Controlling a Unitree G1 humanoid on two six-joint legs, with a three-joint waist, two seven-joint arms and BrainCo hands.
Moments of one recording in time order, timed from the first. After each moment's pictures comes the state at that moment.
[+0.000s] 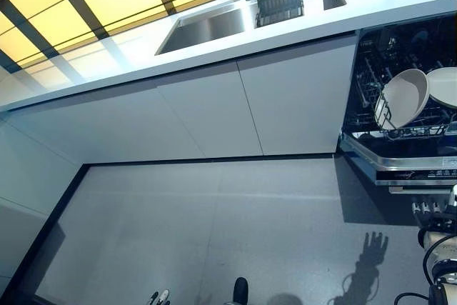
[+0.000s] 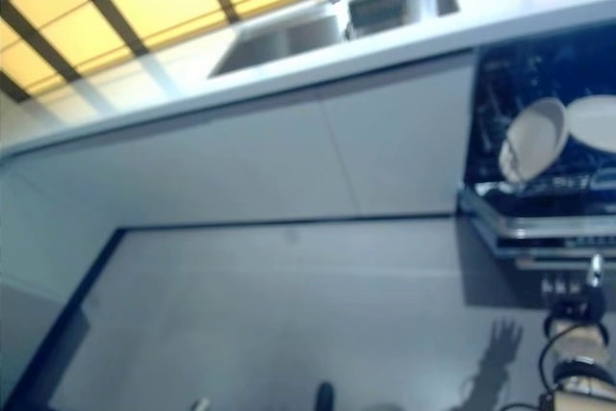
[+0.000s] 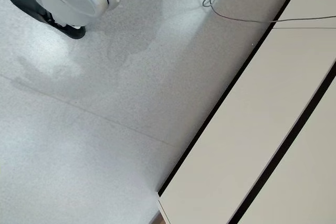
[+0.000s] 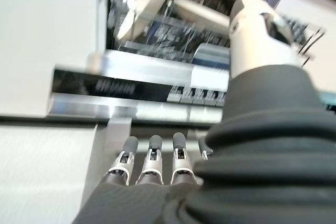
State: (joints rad) left arm 0.00 0.18 -0.09 0.97 -0.98 -0.23 -0.24; right arm -0.65 -0.76 -0.34 1.18 1.63 -0.03 0.12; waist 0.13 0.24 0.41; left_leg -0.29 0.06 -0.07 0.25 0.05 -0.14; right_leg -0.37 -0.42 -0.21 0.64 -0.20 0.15
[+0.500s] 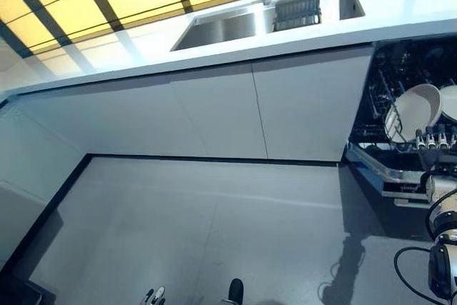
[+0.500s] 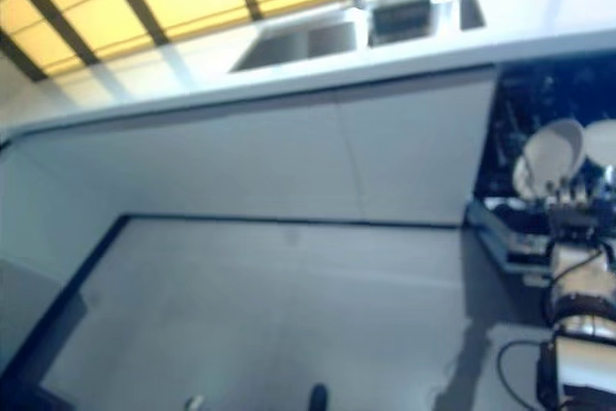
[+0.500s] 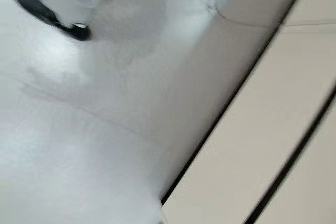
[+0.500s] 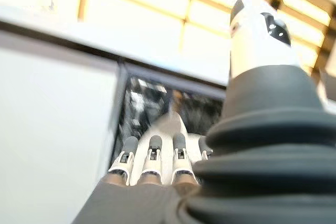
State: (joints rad) left arm 0.01 0.23 -0.09 0.92 -0.97 -0.20 -0.21; right arm -0.95 -0.82 -0.25 1.11 1.63 -0.01 0.21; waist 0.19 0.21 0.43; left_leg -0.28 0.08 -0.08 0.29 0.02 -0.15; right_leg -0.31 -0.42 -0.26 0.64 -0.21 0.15
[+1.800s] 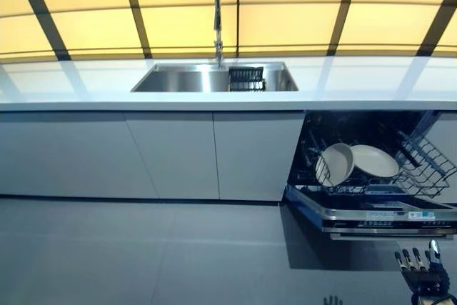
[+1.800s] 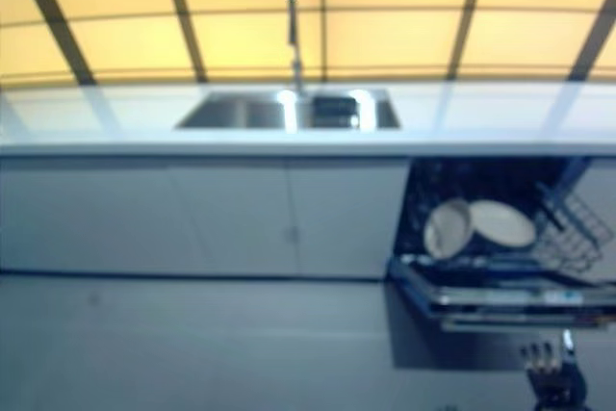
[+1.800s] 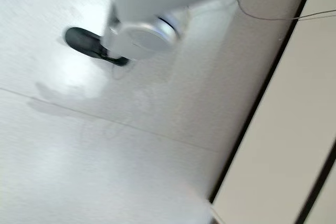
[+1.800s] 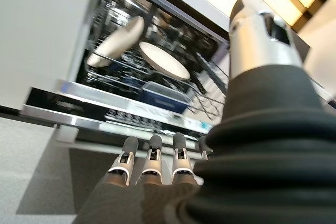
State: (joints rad) left arm 0.05 0.29 0.03 1.05 -0.88 -0.23 -0.18; right arm -0.20 -0.58 -0.38 1.12 1.50 0.05 0.27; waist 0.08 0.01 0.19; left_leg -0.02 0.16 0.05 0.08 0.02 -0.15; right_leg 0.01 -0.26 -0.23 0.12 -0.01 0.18
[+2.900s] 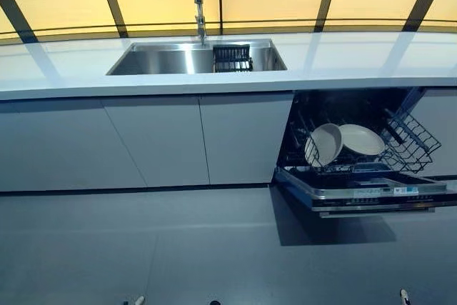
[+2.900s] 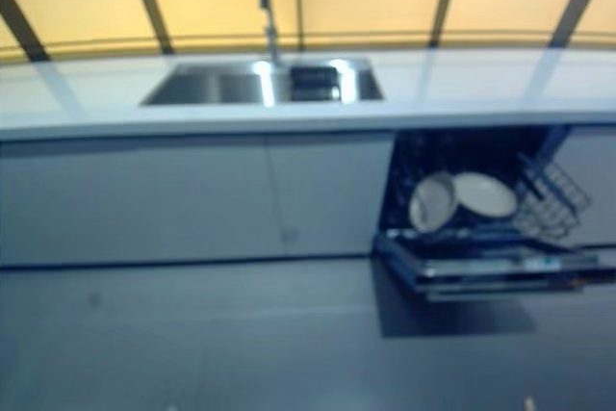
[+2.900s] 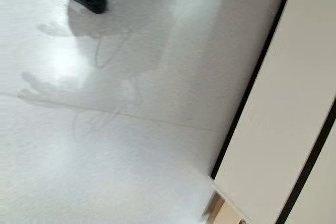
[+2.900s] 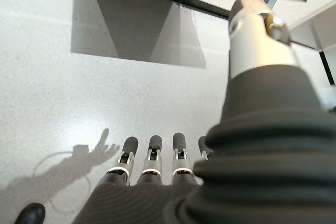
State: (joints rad) left arm -0.06 0.29 0.02 1.12 -0.86 -0.23 -0.18; right arm -0.29 -0.42 -0.38 1.31 1.38 -0.04 -0.10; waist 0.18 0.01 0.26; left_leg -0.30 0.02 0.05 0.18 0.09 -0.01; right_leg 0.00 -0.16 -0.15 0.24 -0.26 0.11
